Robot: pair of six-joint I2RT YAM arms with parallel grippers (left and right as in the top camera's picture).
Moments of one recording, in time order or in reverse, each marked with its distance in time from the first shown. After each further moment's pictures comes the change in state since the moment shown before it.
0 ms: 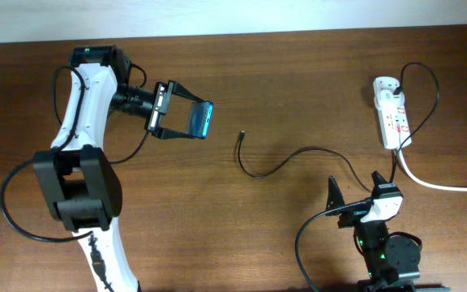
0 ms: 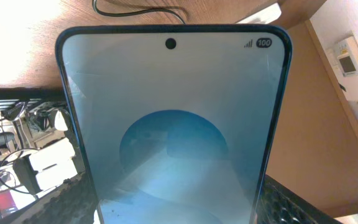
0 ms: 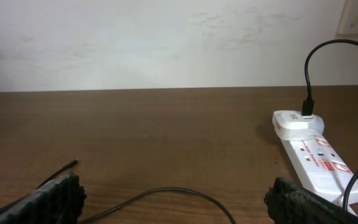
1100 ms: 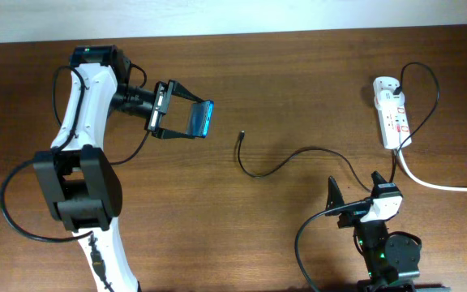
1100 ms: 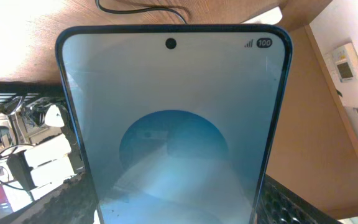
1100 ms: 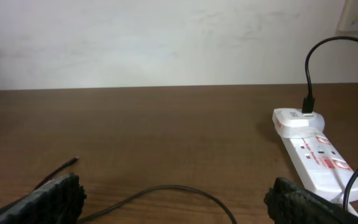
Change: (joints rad) left arm 0.000 0.000 0.000 -0.003 0.000 -0.034; right arm 0.000 0.012 0.000 0.000 0.000 0.000
